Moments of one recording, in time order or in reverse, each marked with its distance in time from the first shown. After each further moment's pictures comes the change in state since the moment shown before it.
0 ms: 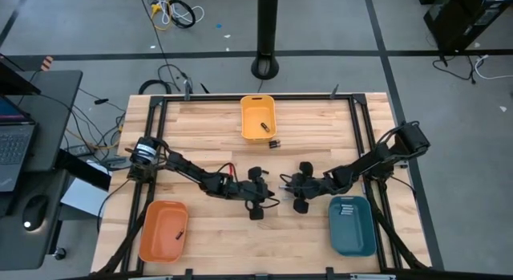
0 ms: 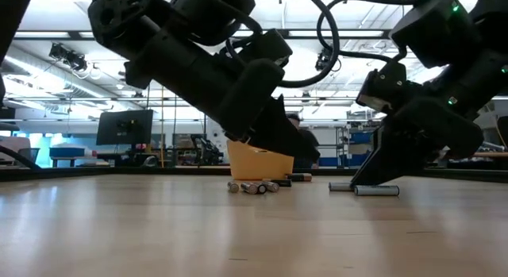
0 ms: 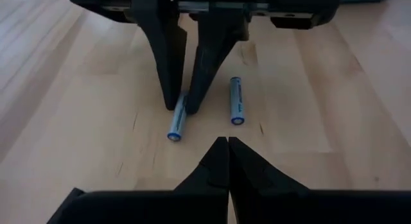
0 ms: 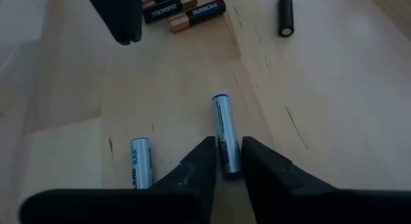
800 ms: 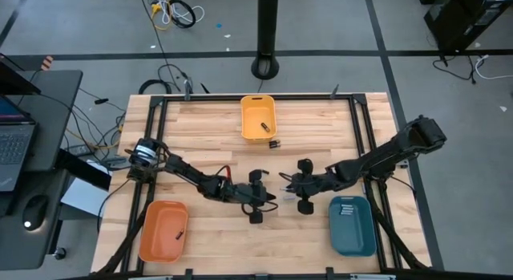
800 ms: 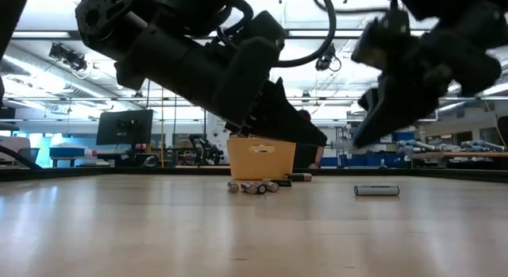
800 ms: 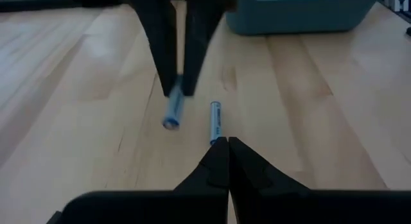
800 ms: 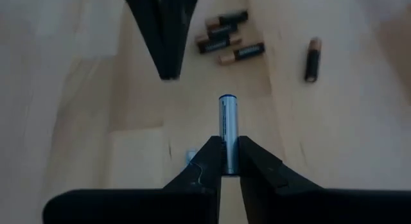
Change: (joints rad) left arm -0.032 0.000 -0.032 0.132 -0.012 0.023; right arm -0.001 -0.220 0.130 -0.328 -0.105 -0.117
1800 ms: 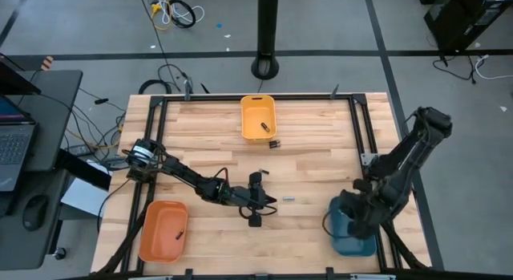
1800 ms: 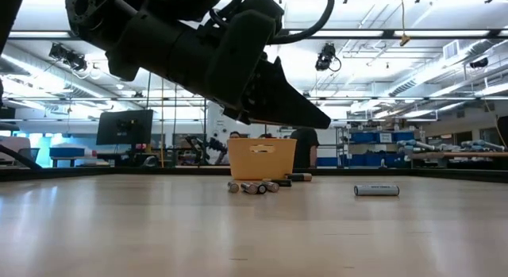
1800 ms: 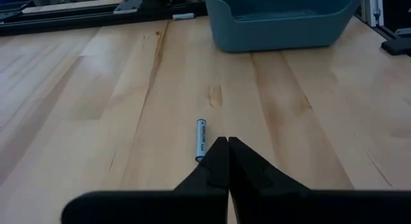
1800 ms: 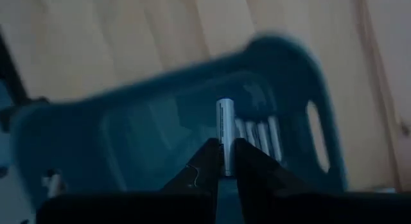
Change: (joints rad) left arm -0.034 -0.021 0.000 0.024 -0.019 0.028; right arm 0.597 -0.226 0.281 -1.085 -0.137 0.906
